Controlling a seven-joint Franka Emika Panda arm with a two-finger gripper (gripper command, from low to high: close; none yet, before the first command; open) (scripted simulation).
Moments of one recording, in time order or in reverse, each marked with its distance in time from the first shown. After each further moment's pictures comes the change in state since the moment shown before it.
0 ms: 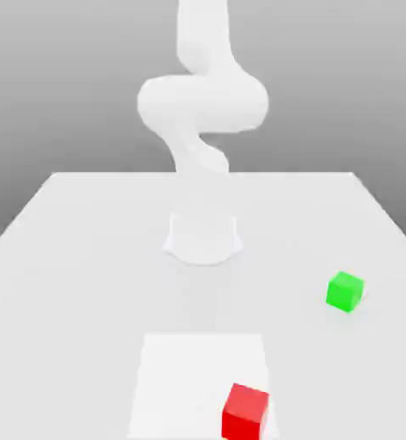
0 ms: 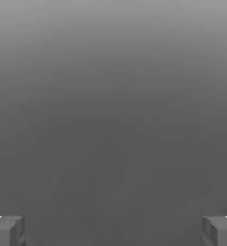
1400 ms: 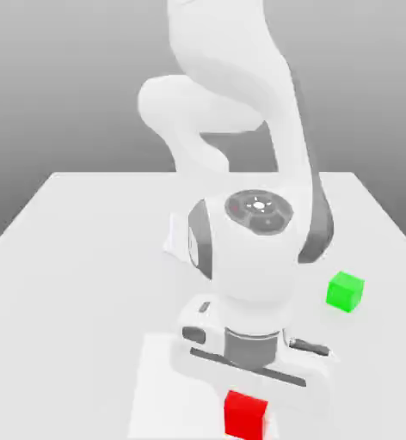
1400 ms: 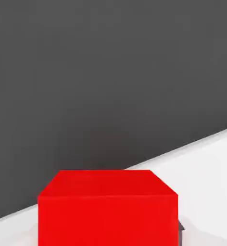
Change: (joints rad) arm -0.053 0.987 0.145 -0.121 -0.098 0.375 0.505
